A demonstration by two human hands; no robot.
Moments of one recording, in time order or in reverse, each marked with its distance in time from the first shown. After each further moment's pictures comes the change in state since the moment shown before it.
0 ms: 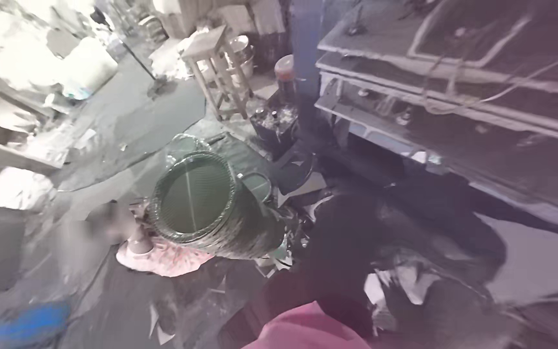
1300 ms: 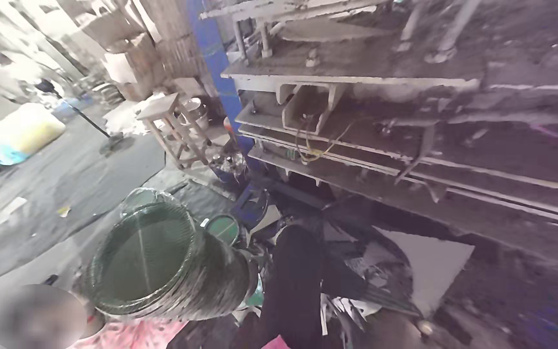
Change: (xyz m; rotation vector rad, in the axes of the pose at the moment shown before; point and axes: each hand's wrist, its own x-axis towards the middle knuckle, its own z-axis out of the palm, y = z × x) left_hand -0.007 -0.001 0.039 0.256 -0.138 0.240; right_hand -0.043 -0.021 0.037 0.812 0.532 0.126
